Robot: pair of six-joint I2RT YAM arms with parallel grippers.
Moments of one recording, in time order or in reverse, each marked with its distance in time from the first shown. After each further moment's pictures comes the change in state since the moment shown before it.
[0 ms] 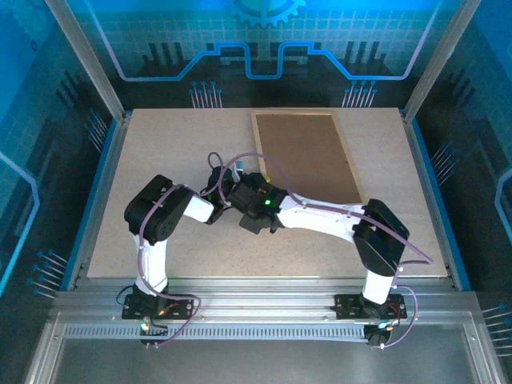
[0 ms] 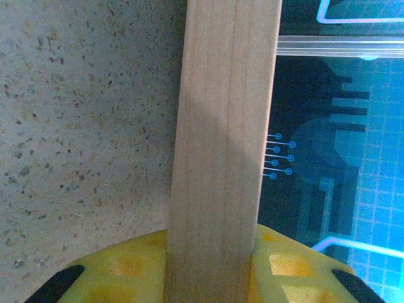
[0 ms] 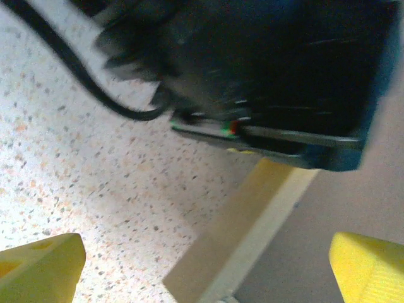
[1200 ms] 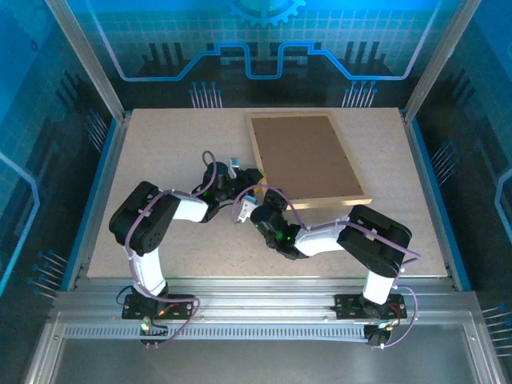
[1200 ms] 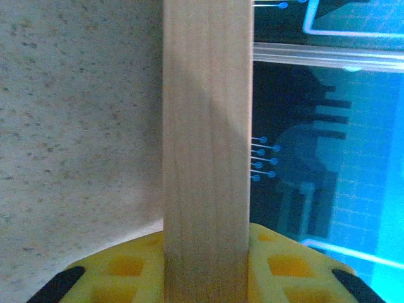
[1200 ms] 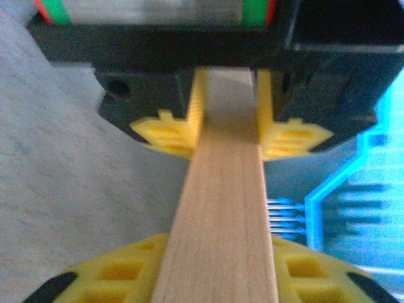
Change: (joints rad) left arm 0.005 -0.145 -0.021 -0.121 -0.005 -0.063; right arm -0.009 -0.032 -0.584 1.237 0.429 -0.819
